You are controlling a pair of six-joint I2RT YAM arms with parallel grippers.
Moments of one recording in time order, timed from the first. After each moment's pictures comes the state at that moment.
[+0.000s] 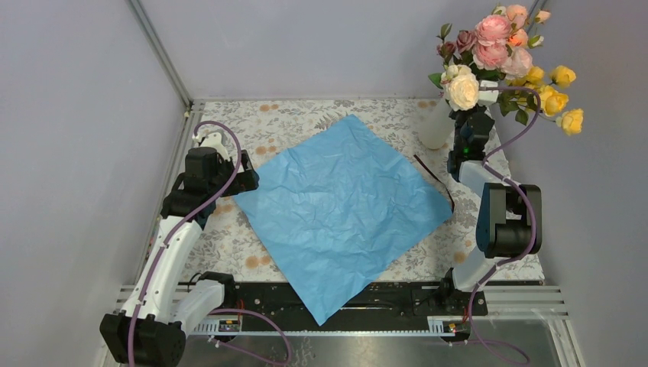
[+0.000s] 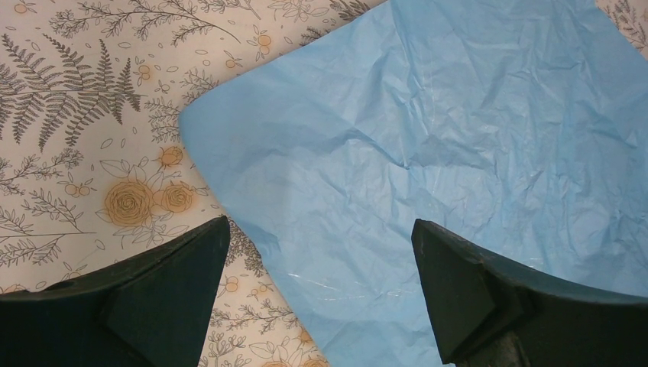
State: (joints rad) left arm -0.13 0.93 0.91 -0.61 0.02 -0.31; right arm -0.07 1.67 0.96 0.94 0.14 0.00
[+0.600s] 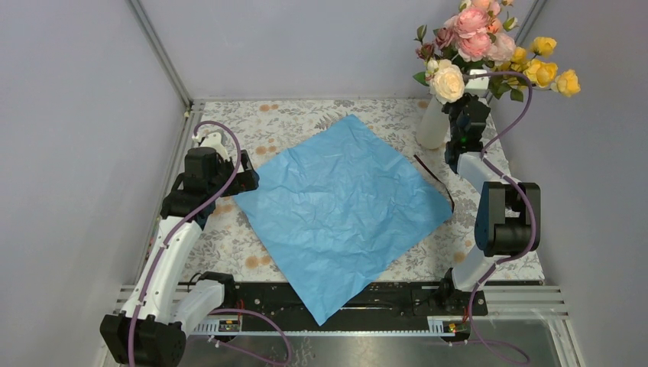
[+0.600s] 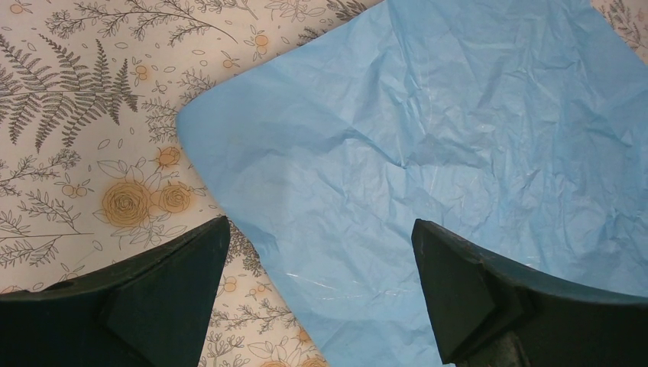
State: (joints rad) left arm -0.13 0.93 0.91 -0.61 0.03 -0.31; right arm -0.03 1.69 1.08 0.77 0.06 -0.03
